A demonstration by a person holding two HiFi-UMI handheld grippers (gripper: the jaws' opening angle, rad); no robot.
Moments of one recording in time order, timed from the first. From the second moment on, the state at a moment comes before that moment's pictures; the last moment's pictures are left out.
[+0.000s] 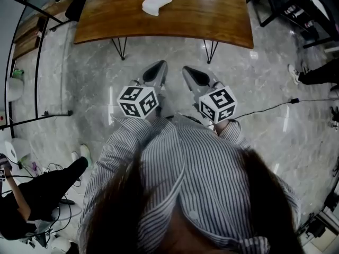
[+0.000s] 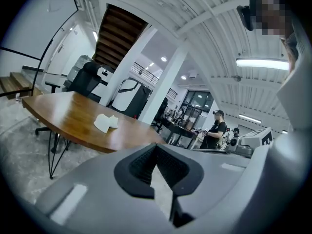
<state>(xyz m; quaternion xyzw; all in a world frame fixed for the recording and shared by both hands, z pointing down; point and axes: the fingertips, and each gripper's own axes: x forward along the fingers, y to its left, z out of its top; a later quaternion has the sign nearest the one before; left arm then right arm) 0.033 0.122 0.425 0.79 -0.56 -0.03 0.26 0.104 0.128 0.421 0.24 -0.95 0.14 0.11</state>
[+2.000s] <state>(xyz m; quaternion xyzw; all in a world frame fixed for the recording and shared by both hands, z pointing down) -0.123 -0.242 0.569 0.77 -0.29 0.22 0.53 -0.051 -0.180 0.483 0.22 -0.93 0.16 0.23</state>
